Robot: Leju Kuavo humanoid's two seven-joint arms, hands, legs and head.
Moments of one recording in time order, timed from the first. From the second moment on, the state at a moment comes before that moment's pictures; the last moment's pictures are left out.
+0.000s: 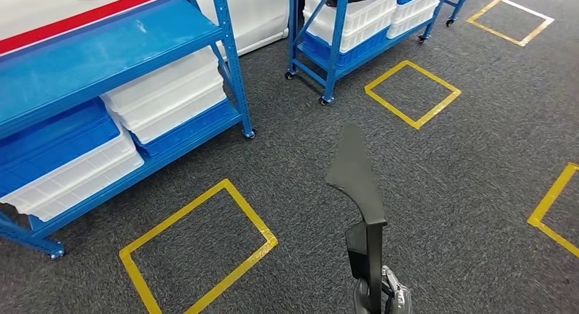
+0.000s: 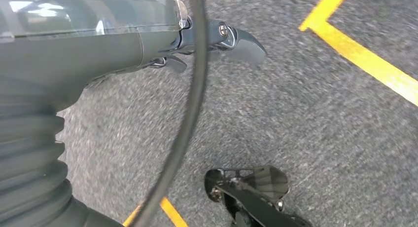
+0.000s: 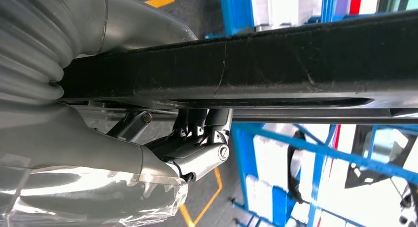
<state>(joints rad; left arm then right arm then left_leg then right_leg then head) -0.03 -0.10 0.93 -0.23 -1.08 0.12 -0.29 0.51 0.30 0.14 -1.79 0.36 -0.37 -0.57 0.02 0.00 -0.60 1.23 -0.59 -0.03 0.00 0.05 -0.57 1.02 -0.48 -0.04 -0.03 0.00</state>
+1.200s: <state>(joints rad) -0.04 -0.12 0.94 -0.23 -1.12 0.14 -0.28 0.54 0.30 0.12 -1.83 0.34 -0.36 -0.55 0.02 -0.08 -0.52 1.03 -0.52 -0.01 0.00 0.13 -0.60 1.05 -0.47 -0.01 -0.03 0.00</state>
